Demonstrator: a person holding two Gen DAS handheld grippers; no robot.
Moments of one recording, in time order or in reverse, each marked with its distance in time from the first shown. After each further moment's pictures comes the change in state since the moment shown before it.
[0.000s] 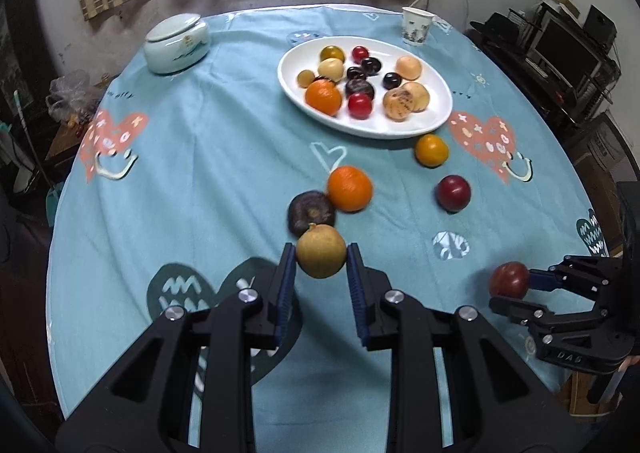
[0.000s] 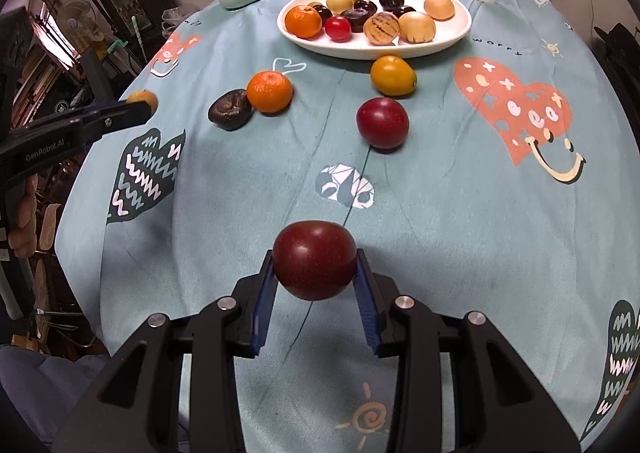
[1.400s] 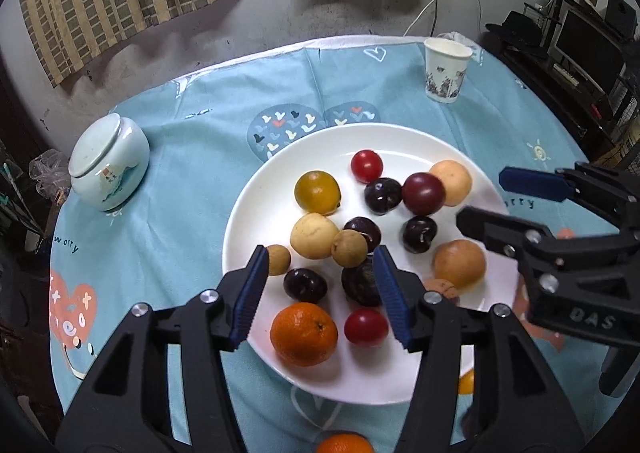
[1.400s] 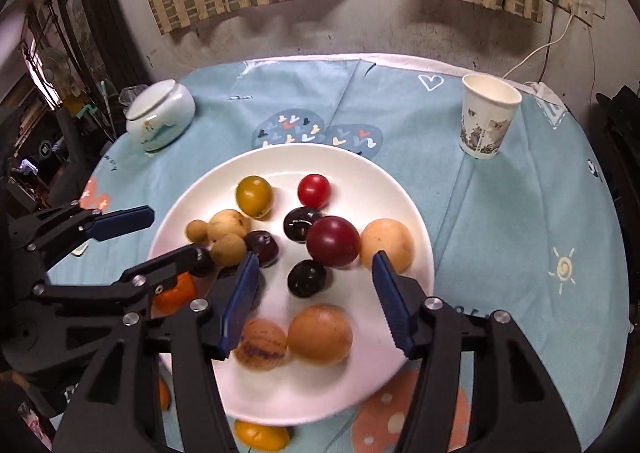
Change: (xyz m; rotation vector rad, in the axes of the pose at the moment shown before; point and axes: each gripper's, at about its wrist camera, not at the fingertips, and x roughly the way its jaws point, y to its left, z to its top) left arm 0.130 -0.034 0.198 0.085 -0.049 0.092; right arm 0.040 -0.102 0.249 -0.016 -0.225 -0.061
